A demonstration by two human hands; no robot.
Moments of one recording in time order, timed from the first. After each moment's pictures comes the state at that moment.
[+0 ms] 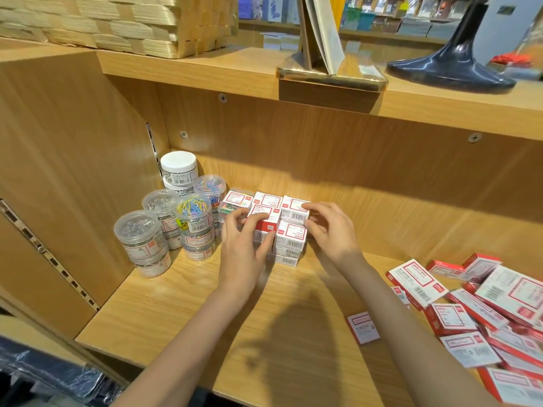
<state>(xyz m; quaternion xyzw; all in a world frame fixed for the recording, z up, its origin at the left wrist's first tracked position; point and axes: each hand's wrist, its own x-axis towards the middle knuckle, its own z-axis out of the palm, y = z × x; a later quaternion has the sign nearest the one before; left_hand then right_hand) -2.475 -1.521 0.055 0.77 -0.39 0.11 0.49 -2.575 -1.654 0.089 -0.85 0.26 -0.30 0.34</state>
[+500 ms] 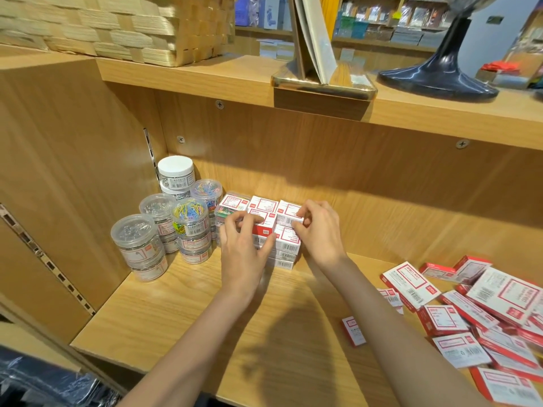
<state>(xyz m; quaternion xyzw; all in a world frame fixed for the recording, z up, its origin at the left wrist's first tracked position) -2.482 -1.532 0.059 0.81 -0.34 0.14 0.46 -2.559 -1.648 0.095 -0.87 0.33 -0.28 0.22</state>
